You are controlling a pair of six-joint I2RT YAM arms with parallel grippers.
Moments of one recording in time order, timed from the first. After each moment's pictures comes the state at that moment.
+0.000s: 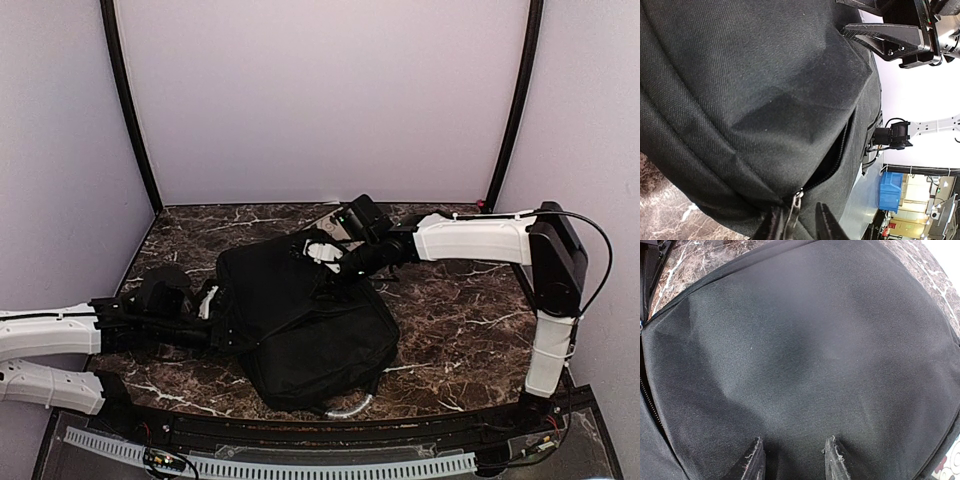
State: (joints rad) left arm -0.81 0.97 0.45 -0.16 0.41 -0.96; right arm 0.87 1.91 1.44 -0.42 -0.35 -0.46
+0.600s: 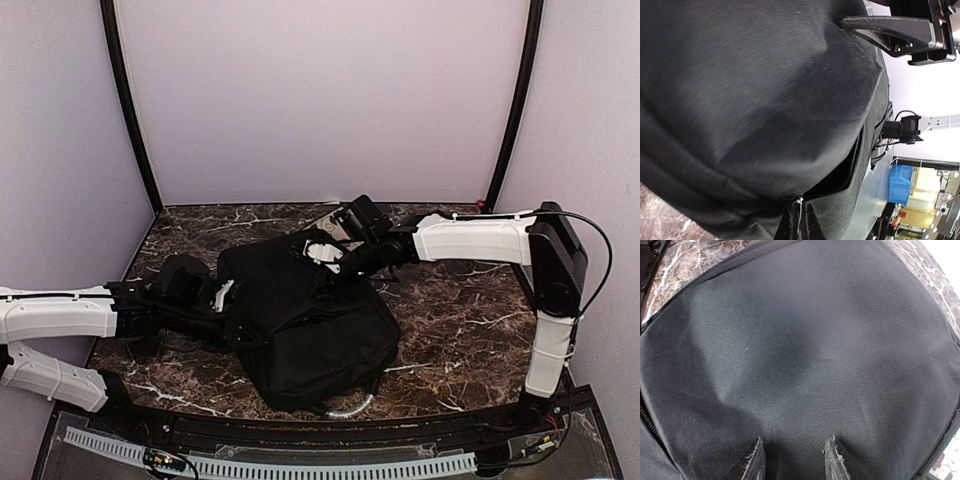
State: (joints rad) left arm -0.81 1.11 0.56 -0.21 0.43 -0.89; right arm 0.87 1.91 1.44 -0.42 -0.33 -0.46
